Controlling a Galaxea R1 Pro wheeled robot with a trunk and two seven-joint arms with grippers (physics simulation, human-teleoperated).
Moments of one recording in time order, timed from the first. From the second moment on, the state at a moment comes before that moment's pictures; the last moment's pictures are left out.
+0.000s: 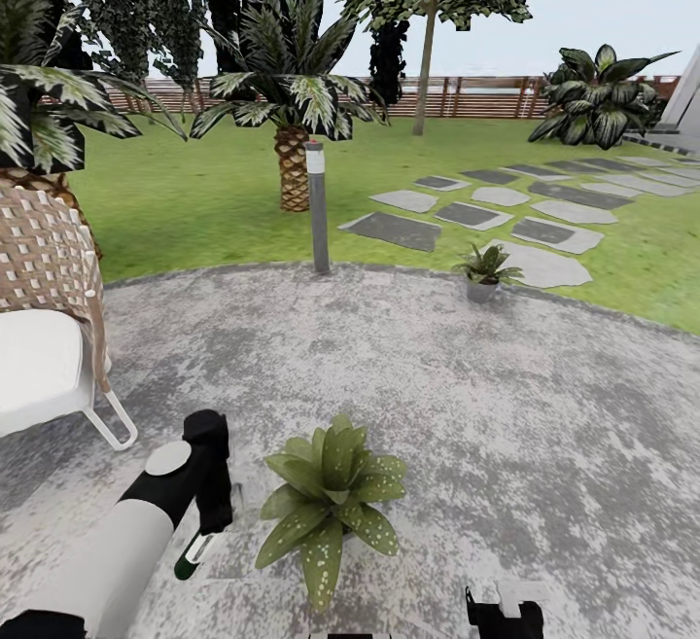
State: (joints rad) left arm -0.74 0.04 -0.12 -0.80 -1.46 0.52 -1.56; right arm -0.38 -0.04 0.10 -0.16 -0.05 -0.43 -0.12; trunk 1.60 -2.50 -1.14
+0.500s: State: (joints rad) left arm -0.75 0.04 -0.10 -1.02 -1.68 0.52 -1.56; right arm -0.38 -0.05 0.10 -0.16 -0.05 -0.43 -0.12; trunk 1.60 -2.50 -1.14
